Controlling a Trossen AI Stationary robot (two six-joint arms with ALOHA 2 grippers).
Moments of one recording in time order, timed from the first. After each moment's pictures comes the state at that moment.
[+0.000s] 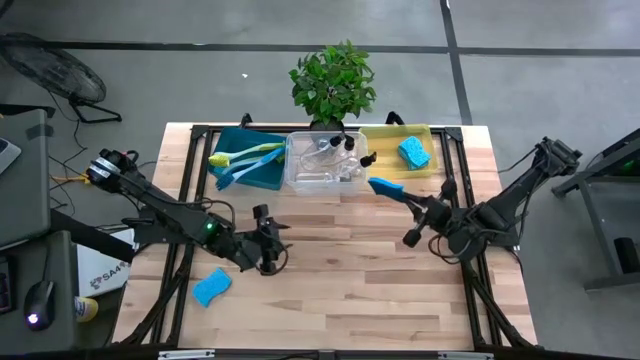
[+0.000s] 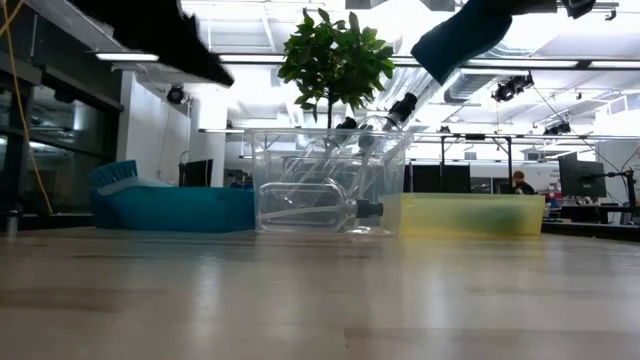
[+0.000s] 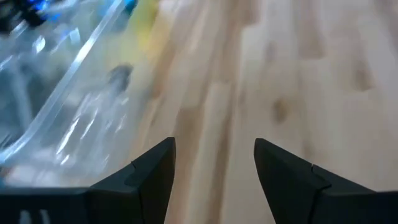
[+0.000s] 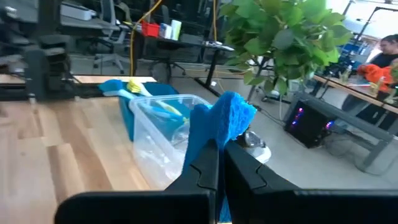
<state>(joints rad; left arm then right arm) -0.51 1.30 0.82 -0.25 -0.71 -0.27 0.68 0.93 0.67 -0.21 1.35 0.25</state>
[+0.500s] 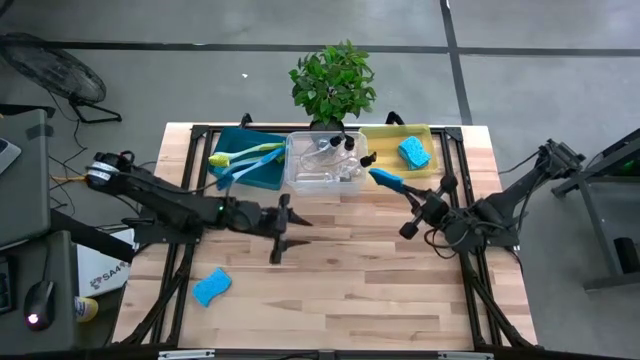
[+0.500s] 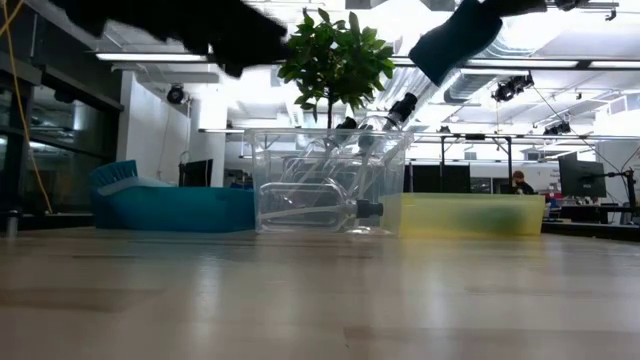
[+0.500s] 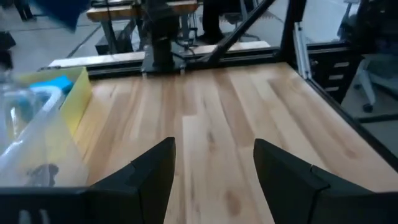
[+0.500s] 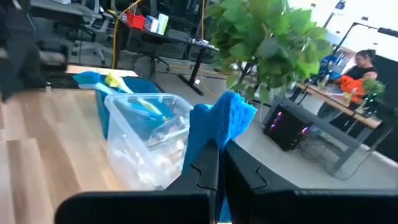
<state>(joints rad) -0.26 1.31 0.67 0.40 -0.17 0.02 0.60 0.93 0.68 -0.18 1.34 0.11</state>
